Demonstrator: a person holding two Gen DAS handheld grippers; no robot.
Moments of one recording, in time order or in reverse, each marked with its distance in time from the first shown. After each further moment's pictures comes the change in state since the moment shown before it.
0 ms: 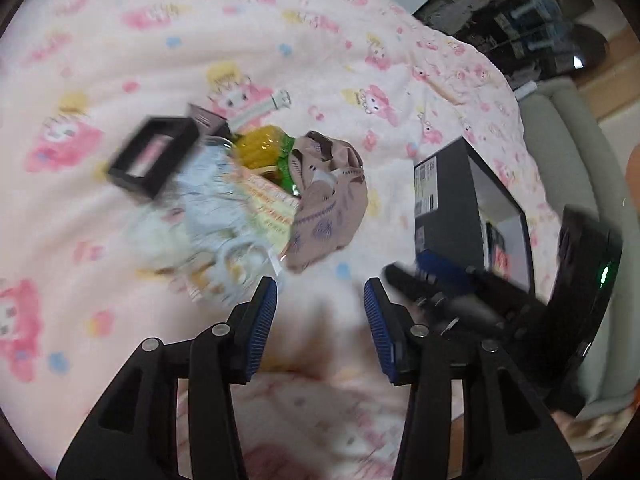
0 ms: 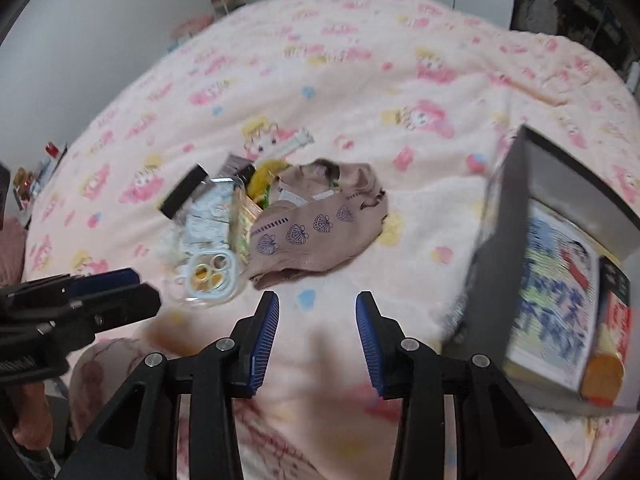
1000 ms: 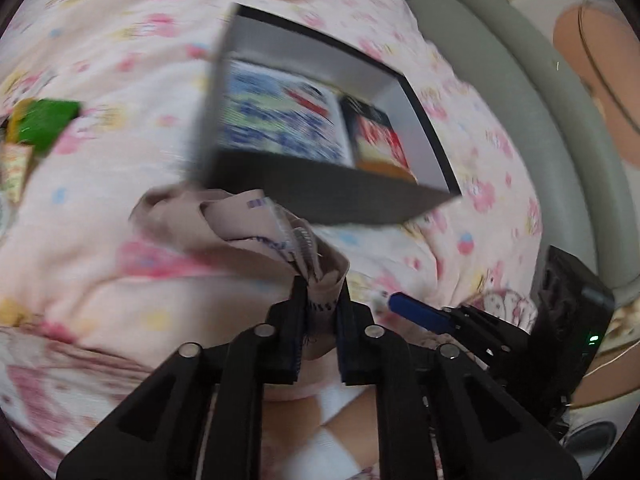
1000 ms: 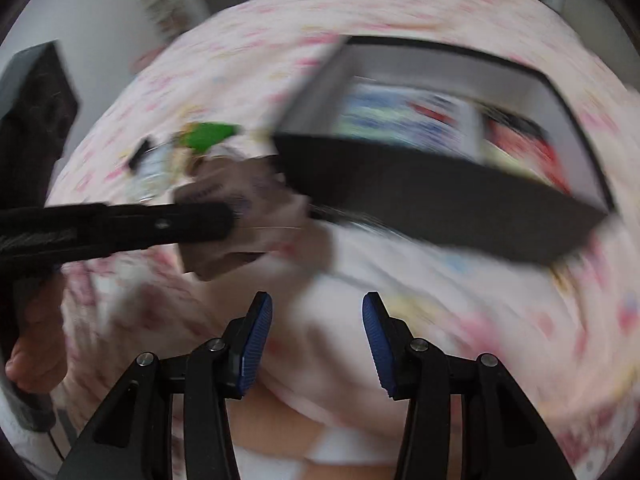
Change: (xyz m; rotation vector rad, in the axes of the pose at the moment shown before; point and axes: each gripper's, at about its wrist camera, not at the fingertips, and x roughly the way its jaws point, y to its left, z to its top) left arm 0.068 -0.223 -0.127 0.365 0.173 -0.156; right arm -0.120 -0.138 -0.190 0.303 -0.066 -0.038
